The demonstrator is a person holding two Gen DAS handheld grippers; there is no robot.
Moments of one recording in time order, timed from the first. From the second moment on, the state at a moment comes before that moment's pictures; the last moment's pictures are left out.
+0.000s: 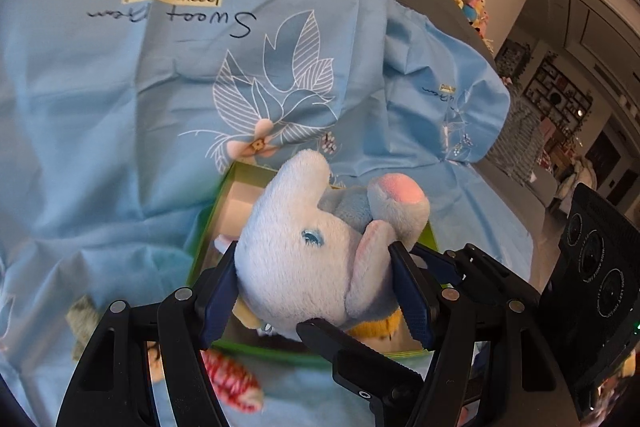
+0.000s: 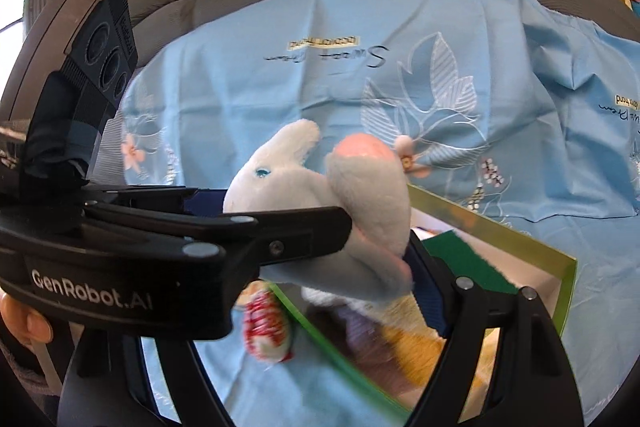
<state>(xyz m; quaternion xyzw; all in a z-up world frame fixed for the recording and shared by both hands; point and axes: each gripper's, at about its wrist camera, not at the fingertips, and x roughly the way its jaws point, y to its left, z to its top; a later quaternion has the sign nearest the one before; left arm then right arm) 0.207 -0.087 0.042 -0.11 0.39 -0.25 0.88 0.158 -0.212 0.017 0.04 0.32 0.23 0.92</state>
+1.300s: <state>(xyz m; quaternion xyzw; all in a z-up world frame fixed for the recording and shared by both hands) 0.120 -0.073 0.038 0.00 0.37 -0.11 0.92 0.086 -0.246 -0.004 0.04 0.37 0.12 0.92</state>
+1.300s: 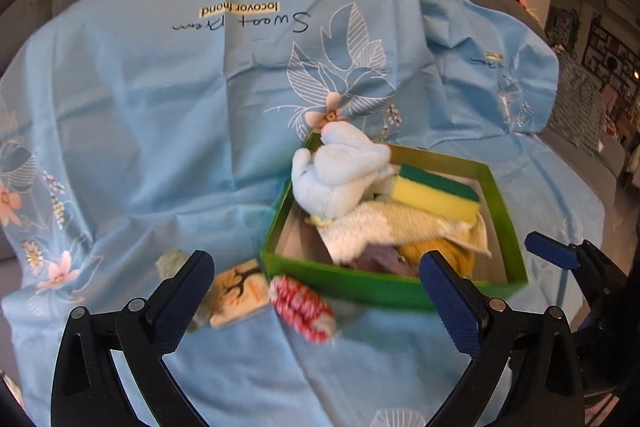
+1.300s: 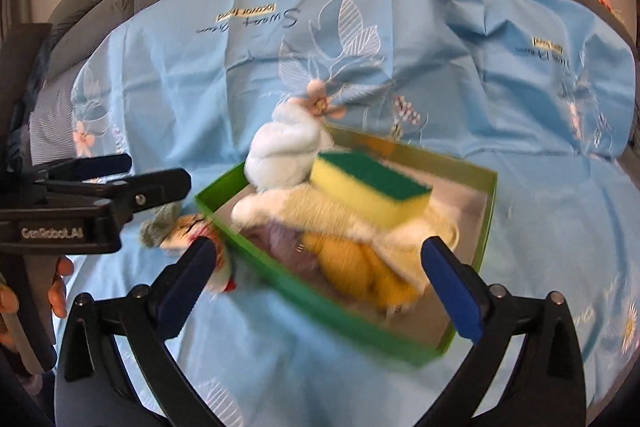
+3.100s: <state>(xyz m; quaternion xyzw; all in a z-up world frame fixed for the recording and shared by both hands) 0.087 -0.003 -0.037 -0.10 0.45 -0.11 0.88 0.054 -0.181 -0.063 0.04 0.44 0.15 0.88</state>
